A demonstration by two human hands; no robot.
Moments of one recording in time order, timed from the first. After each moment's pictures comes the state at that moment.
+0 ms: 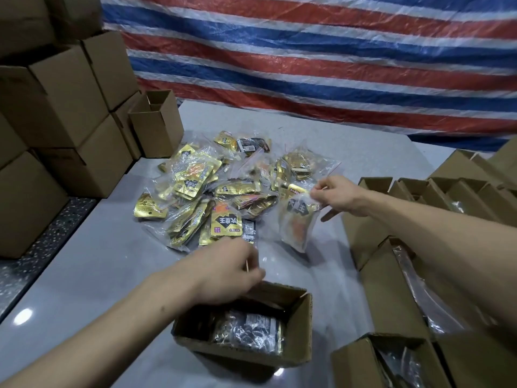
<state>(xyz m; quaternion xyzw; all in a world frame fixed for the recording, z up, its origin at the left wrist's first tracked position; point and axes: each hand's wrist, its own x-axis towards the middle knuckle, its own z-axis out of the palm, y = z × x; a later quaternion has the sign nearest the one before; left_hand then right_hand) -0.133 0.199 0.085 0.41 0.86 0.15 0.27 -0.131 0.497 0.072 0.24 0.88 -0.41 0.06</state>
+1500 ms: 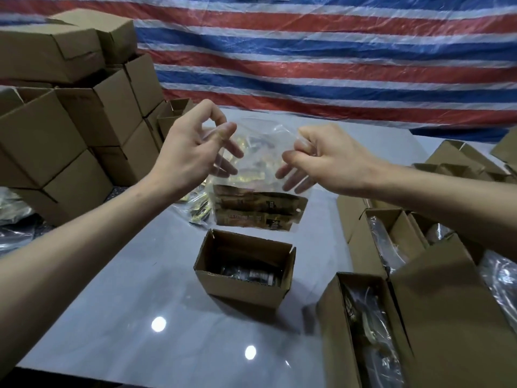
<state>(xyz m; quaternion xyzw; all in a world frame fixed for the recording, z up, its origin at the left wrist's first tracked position) -0.107 0.158 0.196 0.34 0.75 0.57 0.01 -0.001 0.362 0.225 -0.03 0.92 -0.40 -0.03</state>
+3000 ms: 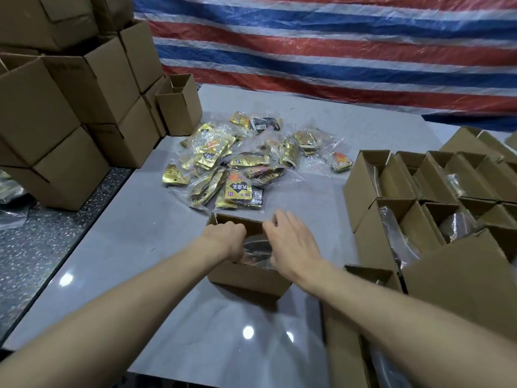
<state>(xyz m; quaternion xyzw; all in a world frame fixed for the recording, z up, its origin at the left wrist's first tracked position) -0.094 0.197 0.028 0.31 0.92 -0.04 0.23 0.003 0.313 0.043 0.05 1.00 -0.03 0.01</state>
